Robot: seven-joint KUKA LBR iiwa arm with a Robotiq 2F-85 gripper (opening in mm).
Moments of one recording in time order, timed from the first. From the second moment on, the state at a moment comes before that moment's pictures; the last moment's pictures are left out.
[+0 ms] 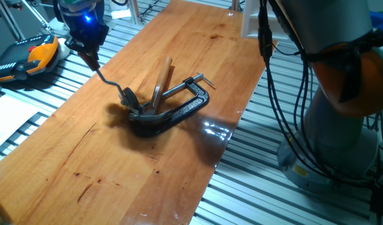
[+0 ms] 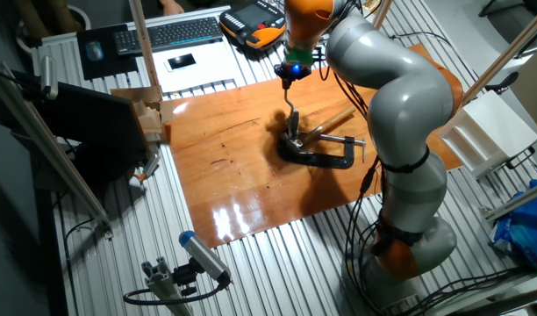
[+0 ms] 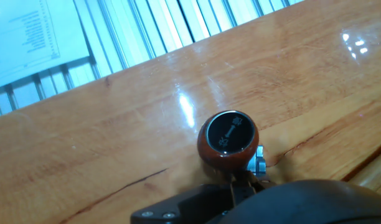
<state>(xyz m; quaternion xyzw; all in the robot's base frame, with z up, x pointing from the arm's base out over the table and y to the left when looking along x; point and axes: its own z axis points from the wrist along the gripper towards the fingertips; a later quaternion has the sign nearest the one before) 0.670 0.086 0.238 0.17 0.98 -0.01 0.05</state>
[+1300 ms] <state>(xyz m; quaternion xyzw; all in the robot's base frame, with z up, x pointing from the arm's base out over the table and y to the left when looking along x) 0.690 0.079 0.227 0.17 0.98 -0.02 0.06</state>
